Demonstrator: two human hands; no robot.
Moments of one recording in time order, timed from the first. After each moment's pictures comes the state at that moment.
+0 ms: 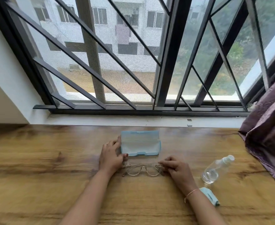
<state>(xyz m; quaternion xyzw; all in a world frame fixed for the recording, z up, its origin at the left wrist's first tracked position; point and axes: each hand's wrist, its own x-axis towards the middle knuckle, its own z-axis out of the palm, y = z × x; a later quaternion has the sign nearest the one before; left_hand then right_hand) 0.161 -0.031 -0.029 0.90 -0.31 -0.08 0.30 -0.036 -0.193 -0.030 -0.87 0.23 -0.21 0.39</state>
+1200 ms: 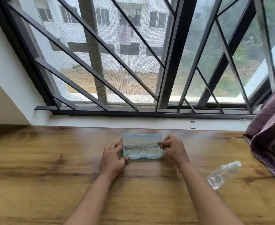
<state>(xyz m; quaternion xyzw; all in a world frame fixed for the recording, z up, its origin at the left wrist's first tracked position) 0.162 -0.031 -0.030 0.89 -0.31 -0.08 0.32 0.036 -0.224 0.003 -0.85 0.31 -0.19 0.39</state>
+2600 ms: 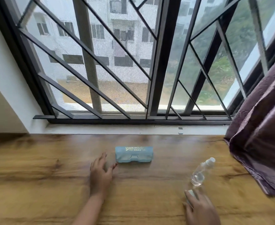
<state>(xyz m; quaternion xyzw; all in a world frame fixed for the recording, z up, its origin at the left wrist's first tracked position) 0.123 0.000 -0.032 0.87 -0.20 0.01 0.45 -0.150 -0.148 -0.024 -0.89 0.42 -0.16 0.07</state>
